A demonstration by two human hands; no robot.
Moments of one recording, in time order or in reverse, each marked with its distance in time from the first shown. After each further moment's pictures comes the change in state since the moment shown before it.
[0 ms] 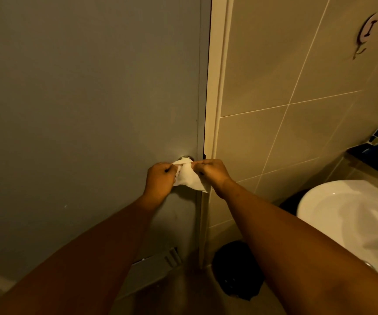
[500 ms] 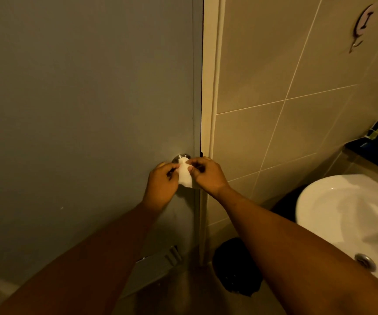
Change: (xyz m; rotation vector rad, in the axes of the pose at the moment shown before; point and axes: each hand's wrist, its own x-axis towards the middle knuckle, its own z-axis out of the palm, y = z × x) left_hand -0.009 -0.010 0.011 0.069 -0.012 0.149; right_hand 0.001 0.024 0.003 -0.232 -0.002 -0.357
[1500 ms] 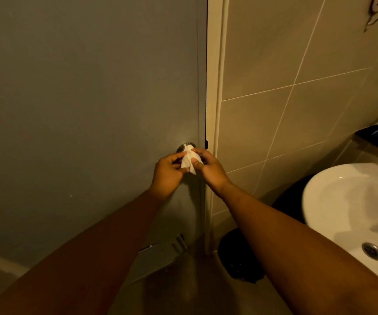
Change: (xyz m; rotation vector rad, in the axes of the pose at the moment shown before) left_hand -0.012 0.009 -0.003 -0.290 -0.106 -0.125; right_hand -0.007 0.014 0.017 0.306 -0.067 0.119
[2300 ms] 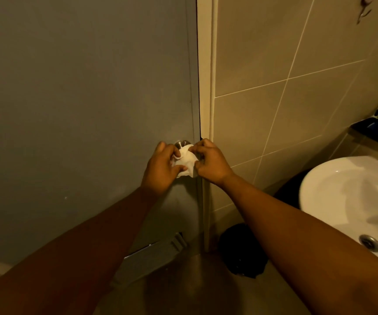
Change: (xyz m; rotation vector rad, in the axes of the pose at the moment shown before) left_hand 0.003 -0.003 -0.011 0.389 0.038 0.335; right_hand -0.002 -0.017 -0.023 -0.532 0.002 -0.295
